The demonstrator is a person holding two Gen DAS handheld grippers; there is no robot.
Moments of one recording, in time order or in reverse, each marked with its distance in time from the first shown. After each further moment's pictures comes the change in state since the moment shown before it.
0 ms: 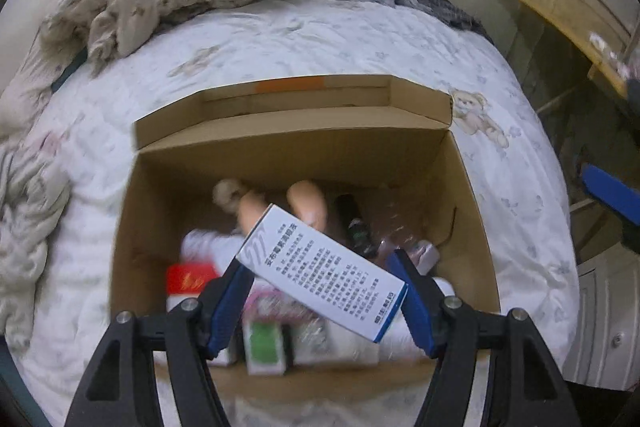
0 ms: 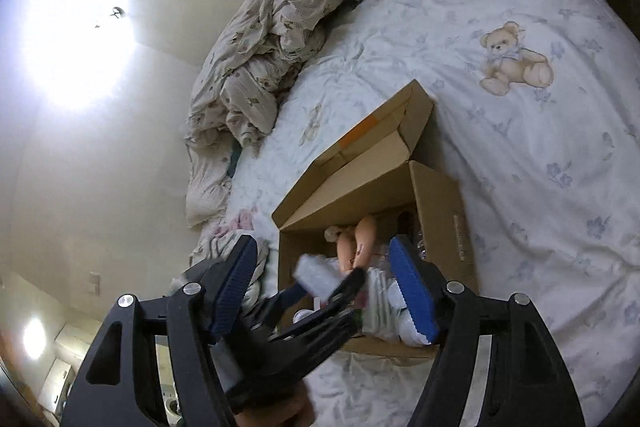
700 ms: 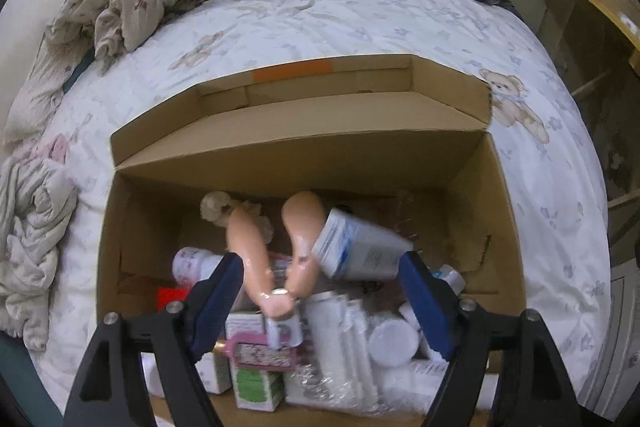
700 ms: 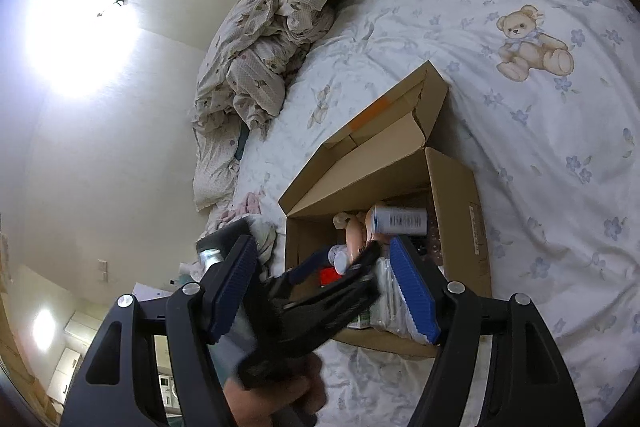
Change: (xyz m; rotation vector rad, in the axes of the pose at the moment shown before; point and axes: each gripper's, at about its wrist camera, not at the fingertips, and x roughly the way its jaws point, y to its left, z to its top) left arm 0.033 -0.005 0.022 -0.024 0.071 0.088; right arm 0.016 -0.002 0.000 0.000 0.077 0.038
